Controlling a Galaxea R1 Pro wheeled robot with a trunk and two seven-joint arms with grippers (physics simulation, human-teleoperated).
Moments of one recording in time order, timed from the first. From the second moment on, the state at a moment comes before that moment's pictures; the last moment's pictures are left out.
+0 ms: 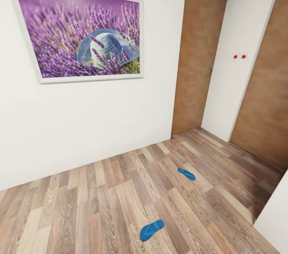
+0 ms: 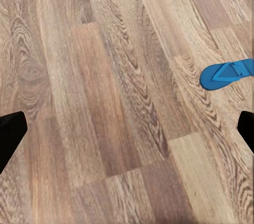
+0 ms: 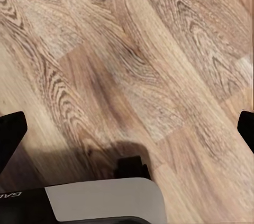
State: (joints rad) left arm 0.00 -0.02 0.10 -0.69 0.06 -0.15 -0.01; right arm 0.00 -0.01 -0.14 -0.51 -0.01 -0.01 0.00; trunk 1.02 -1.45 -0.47
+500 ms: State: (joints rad) left arm 0.00 -0.02 0.10 -0.69 0.06 -0.15 -0.01; right arm 0.00 -0.01 -0.14 -0.51 -0.01 -0.01 0.00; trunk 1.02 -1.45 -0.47
